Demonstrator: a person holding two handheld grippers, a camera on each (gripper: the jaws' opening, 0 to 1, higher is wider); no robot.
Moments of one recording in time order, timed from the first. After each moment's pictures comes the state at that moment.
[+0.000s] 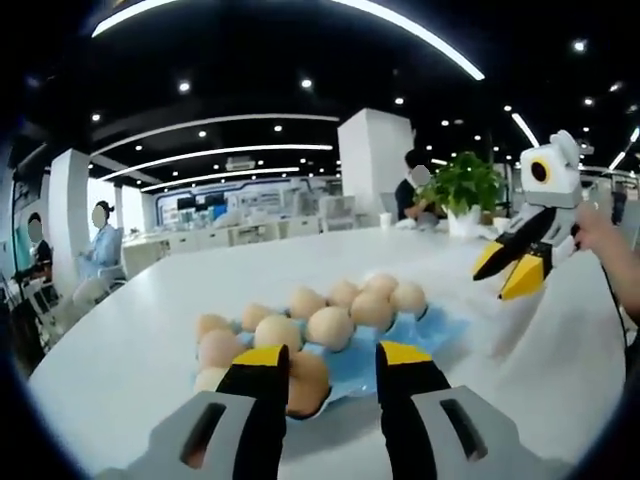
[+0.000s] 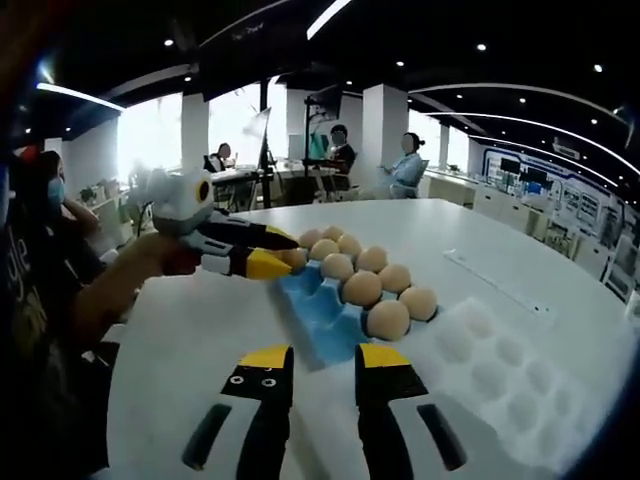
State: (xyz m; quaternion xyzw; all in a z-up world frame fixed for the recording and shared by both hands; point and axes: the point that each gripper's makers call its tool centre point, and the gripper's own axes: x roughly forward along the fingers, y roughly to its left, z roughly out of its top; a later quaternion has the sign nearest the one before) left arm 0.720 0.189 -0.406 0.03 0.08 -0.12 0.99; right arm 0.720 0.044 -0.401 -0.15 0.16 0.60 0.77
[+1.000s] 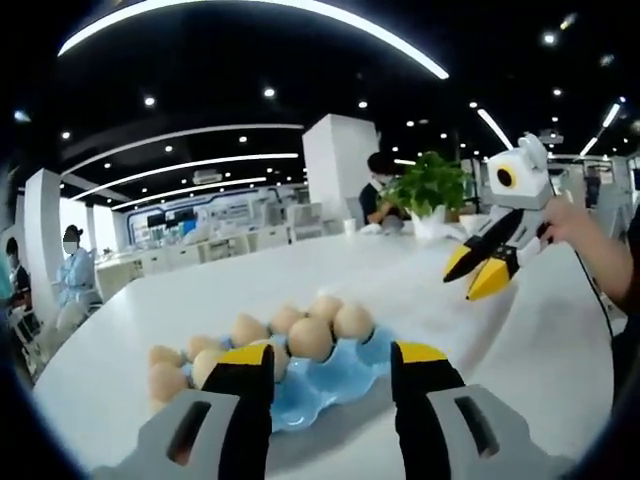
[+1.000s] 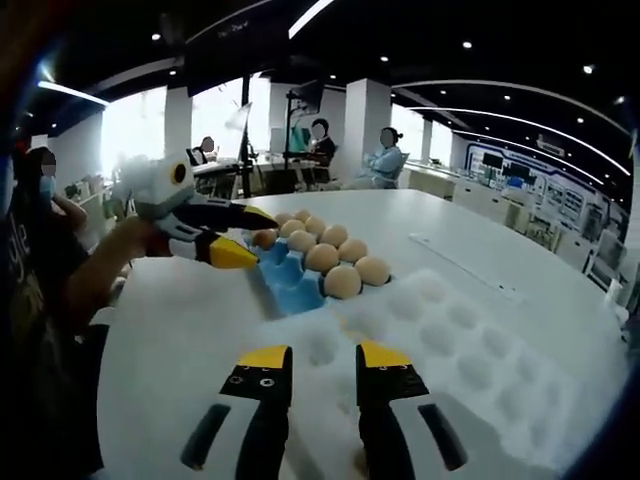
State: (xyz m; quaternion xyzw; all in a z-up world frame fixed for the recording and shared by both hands) left arm 0.720 0.132 -0.395 0.06 0.07 -0.18 0.98; right arm 0.733 -0.010 -0.407 -0.16 0.17 0.56 0.79
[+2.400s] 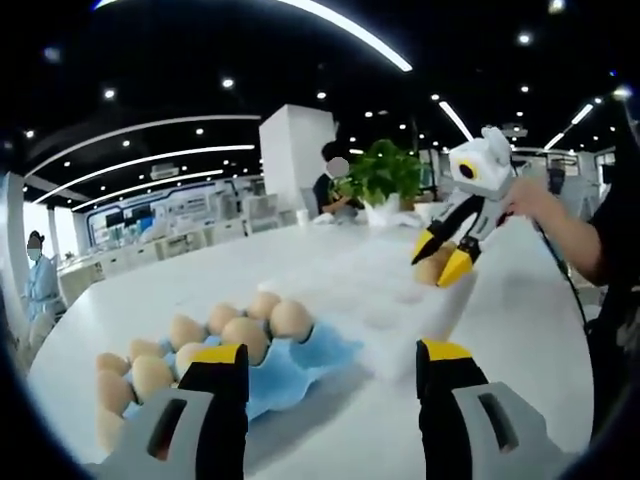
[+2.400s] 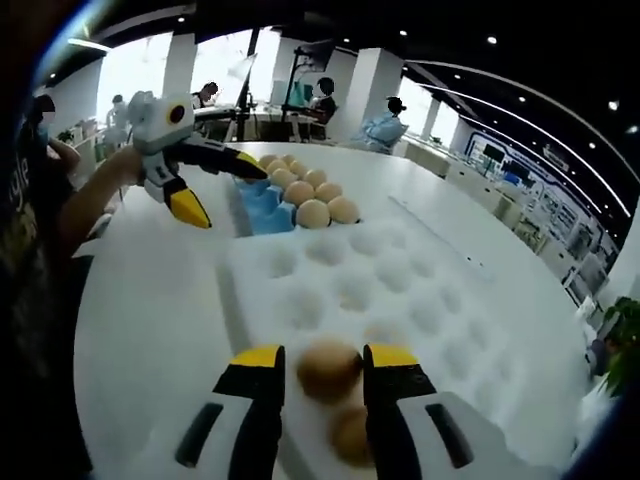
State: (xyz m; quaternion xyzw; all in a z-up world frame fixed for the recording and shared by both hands) left arm 0.712 0.086 -0.408 0.08 0.10 -0.27 0.95; right arm 0.750 -0.076 -0.428 -0.29 0.22 0.54 0.76
